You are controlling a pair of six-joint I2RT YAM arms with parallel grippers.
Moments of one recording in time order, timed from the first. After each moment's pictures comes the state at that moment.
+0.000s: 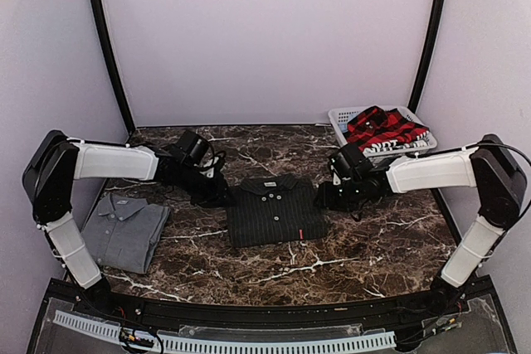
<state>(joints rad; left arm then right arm) -0.60 1.76 1.08 -0.34 0.41 -0.62 0.71 1.64 0.93 -0.27 0.01 0.66</state>
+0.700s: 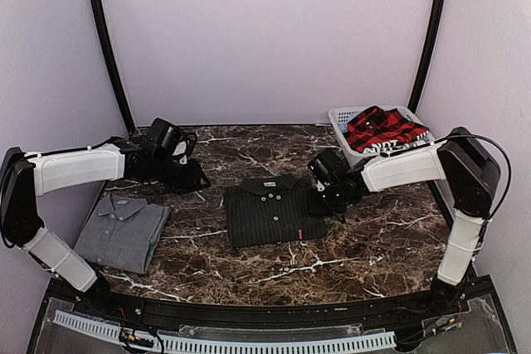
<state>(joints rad) -0.53 1.49 1.01 -0.42 0.18 -0.61 0.76 1.84 1.07 -0.33 0.07 0.63</state>
